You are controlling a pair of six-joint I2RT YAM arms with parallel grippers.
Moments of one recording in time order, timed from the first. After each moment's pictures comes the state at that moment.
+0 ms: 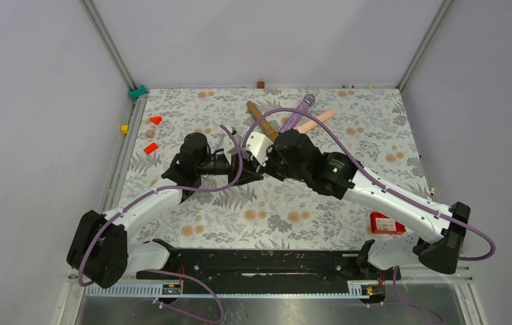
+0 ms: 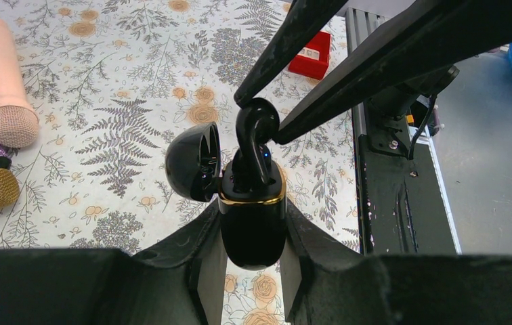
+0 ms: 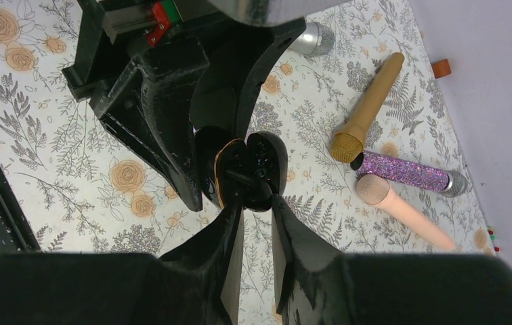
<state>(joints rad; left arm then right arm) -0.51 1.23 0.71 0.31 0.97 0.00 1.02 1.33 1.34 -0.58 0.12 -0.39</state>
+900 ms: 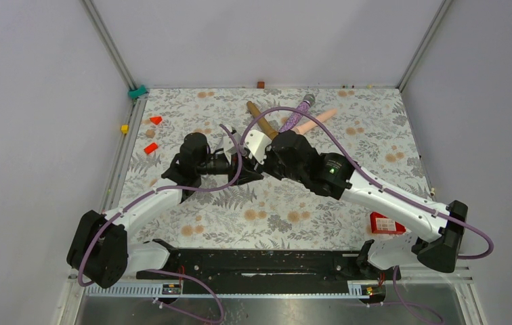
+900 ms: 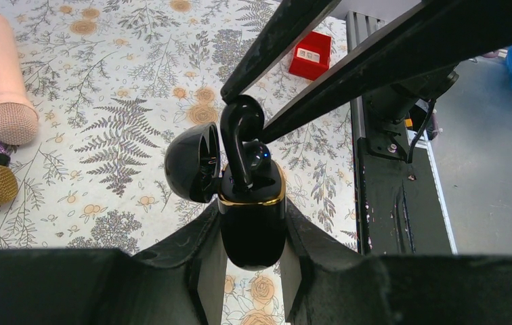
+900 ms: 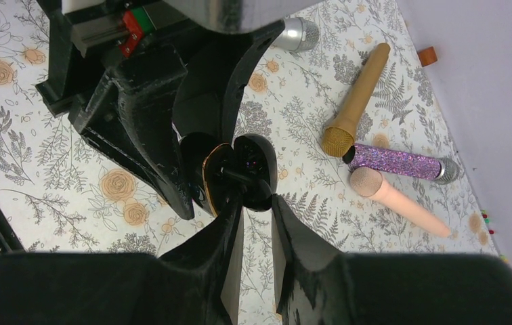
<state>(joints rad) -0.51 1.23 0.71 0.31 0.97 -0.02 1.03 1.34 1.34 -0.56 0.19 -0.35</state>
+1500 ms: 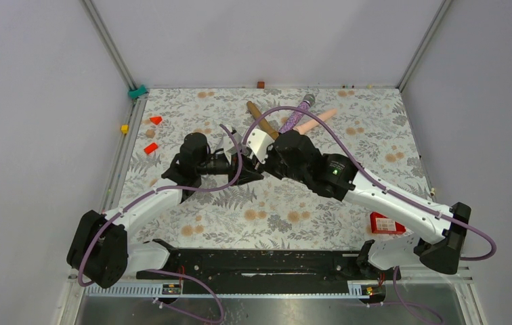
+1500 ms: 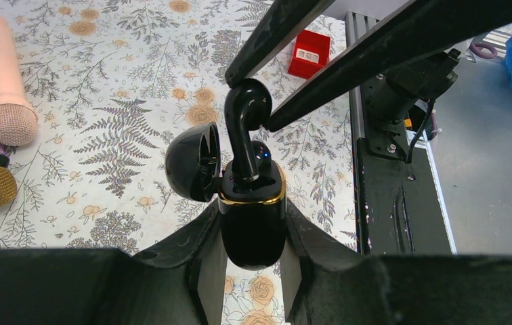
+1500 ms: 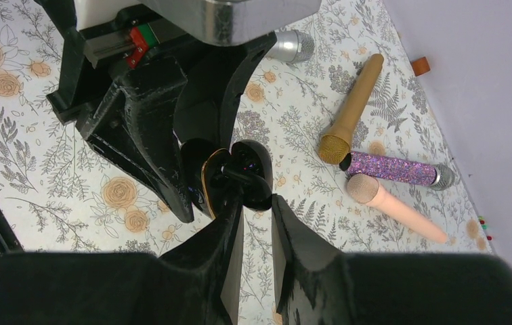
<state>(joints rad) -0.51 1.23 0.71 0.32 0.97 -0.02 1.03 1.32 1.33 -0.54 0.19 -0.36</state>
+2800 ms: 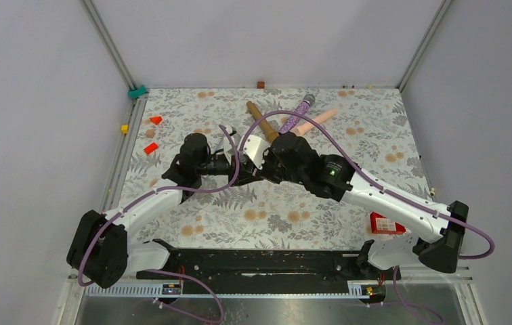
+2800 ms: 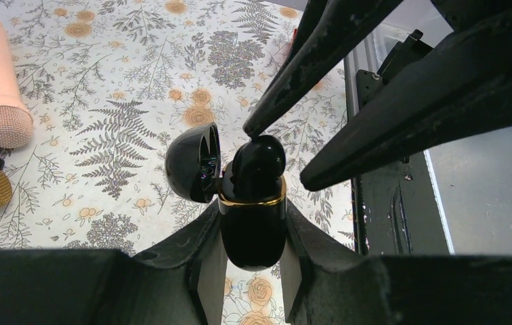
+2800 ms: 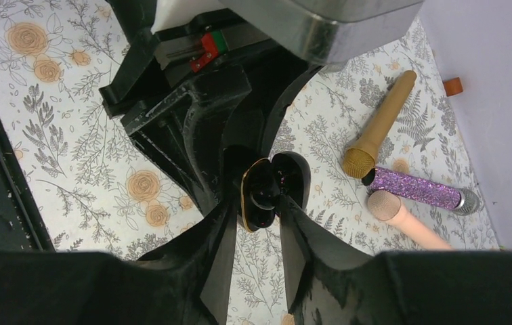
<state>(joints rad) -0.51 1.23 0.70 0.32 0.97 -0.02 1.05 1.33 1.33 -0.55 0.10 -0.38</state>
